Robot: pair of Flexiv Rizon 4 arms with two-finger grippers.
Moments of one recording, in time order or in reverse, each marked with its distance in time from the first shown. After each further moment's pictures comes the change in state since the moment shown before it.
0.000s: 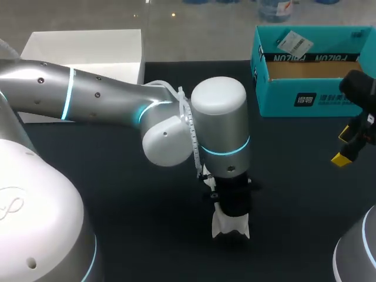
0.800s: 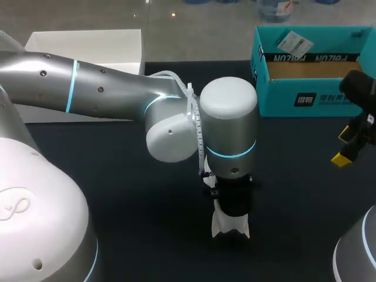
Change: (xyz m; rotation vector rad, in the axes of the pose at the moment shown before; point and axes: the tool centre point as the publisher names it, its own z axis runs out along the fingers) left arm 0.003 0.008 -0.007 -0.076 0.040 0.037; right arm 0.000 0.000 0.000 0.000 0.000 0.000
